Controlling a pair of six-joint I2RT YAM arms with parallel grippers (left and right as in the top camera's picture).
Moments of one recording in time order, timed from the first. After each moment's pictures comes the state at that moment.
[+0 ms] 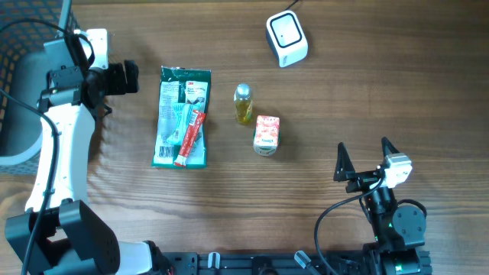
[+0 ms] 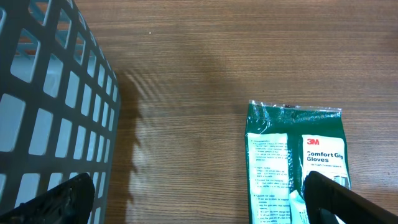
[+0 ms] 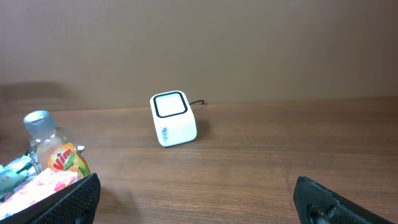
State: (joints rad) left arm 0.23 1.59 1.26 -0.50 0.12 0.16; right arm 0.12 0.02 0.01 0.00 -0.03 0.11
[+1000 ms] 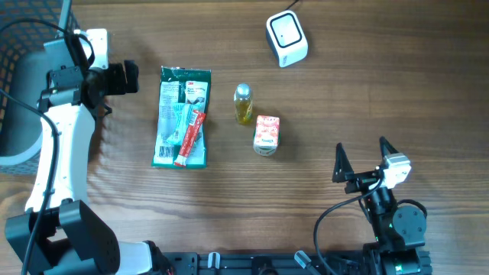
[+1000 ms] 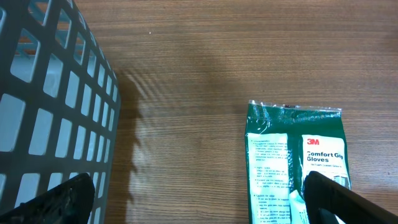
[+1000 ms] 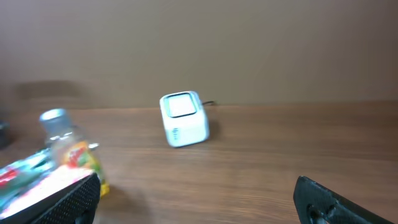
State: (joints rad) left arm 0.23 1.59 1.26 -0.50 0.12 0.16; right arm 0.12 0.02 0.01 0.01 -0.10 0.11
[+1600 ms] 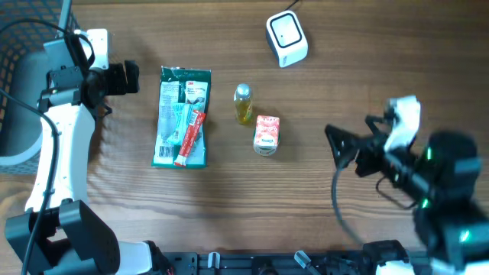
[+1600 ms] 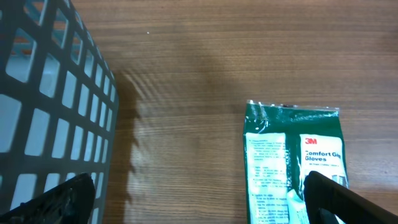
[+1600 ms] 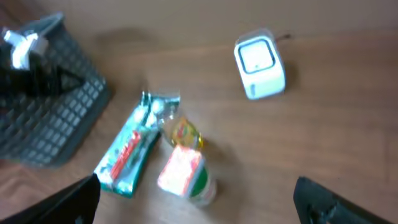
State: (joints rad) left arm 0.23 1.59 1.26 -0.50 0.13 0.16; right arm 0.12 0.77 0.99 -0.76 -0.39 0.21
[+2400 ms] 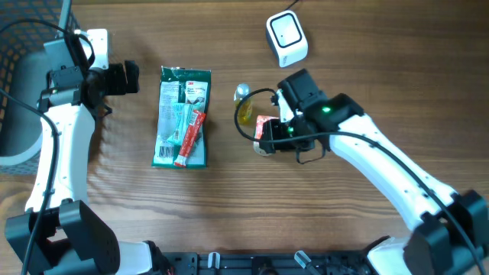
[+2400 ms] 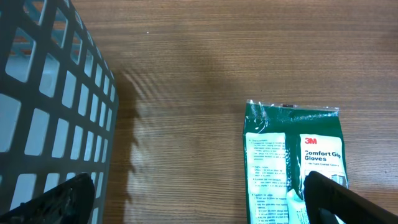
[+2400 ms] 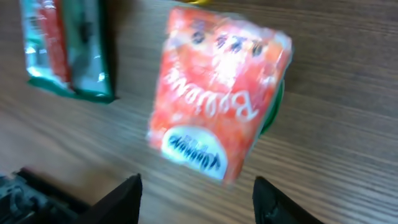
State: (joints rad) left arm 0.23 1.59 1.26 -0.50 0.13 0.16; right arm 0.55 1.61 1.22 -0.89 -0.29 0.46
